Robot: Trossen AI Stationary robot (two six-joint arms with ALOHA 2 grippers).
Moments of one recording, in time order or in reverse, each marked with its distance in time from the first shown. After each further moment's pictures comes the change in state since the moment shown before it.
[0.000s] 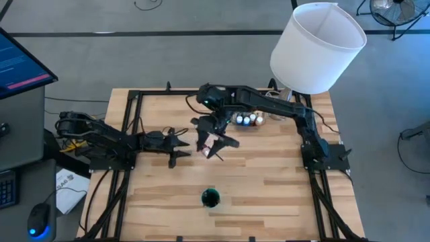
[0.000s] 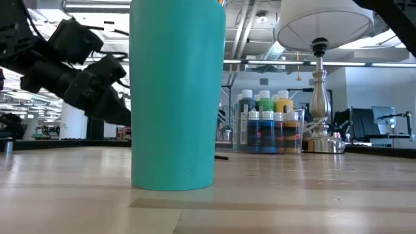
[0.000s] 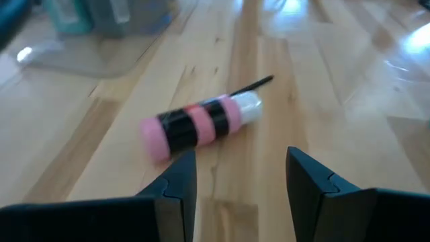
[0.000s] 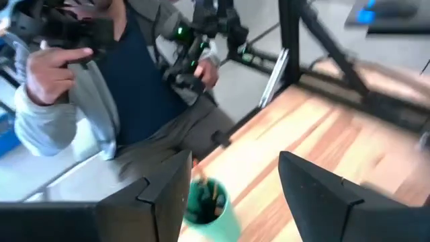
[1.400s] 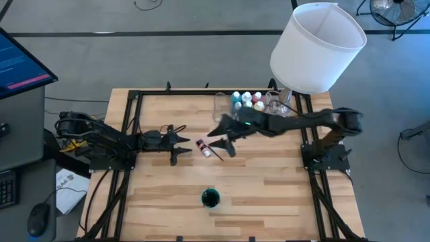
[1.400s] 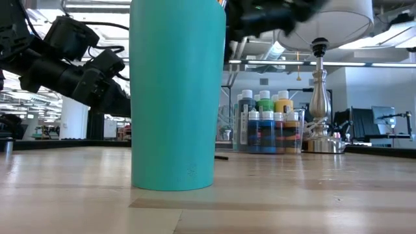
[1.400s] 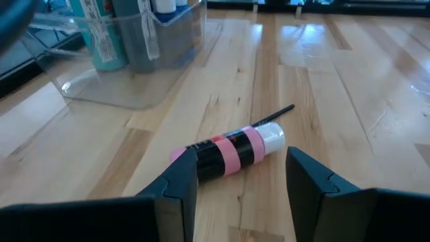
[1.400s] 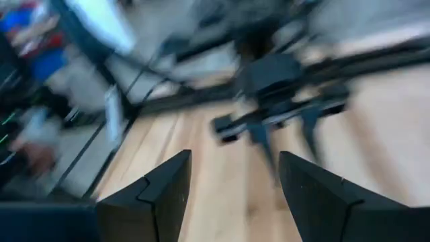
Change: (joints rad) left arm -0.001 -0.004 -0.021 0.107 -0.094 0.040; right arm -0.008 -0.467 -1.232 1.204 0.613 0.655
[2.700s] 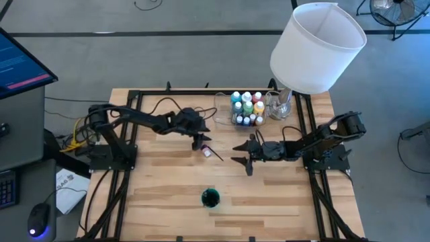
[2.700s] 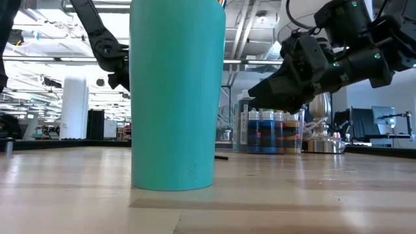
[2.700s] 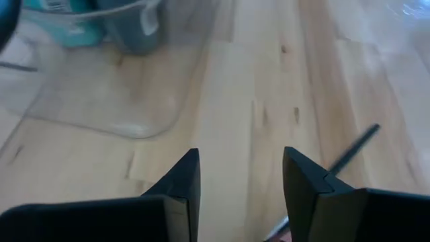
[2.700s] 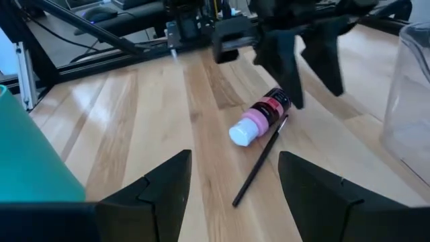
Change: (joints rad) left arm 0.257 0.379 0.602 -0.541 0.309 0.129; right arm 0.267 -0.064 -0.744 0.743 0.624 0.087
